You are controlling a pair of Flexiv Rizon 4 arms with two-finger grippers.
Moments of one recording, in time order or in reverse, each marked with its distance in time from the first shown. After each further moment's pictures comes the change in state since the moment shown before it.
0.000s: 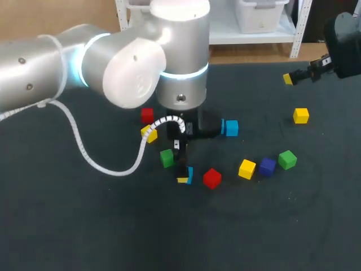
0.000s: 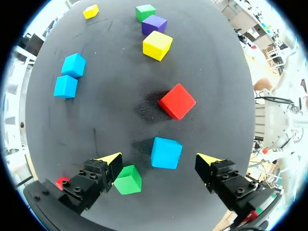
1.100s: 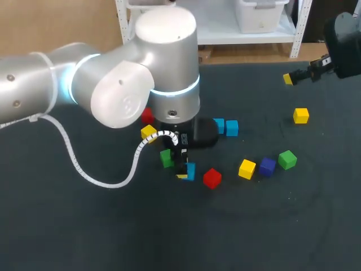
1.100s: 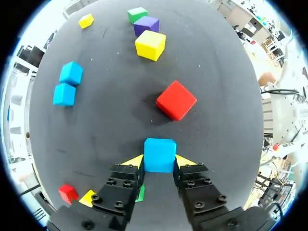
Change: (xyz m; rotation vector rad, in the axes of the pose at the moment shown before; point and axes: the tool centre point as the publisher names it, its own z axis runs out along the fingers) left arm -0.004 0.002 0.012 -0.064 -0.064 0.070; right arm 0.000 0.000 0.000 0.000 0.000 0.000
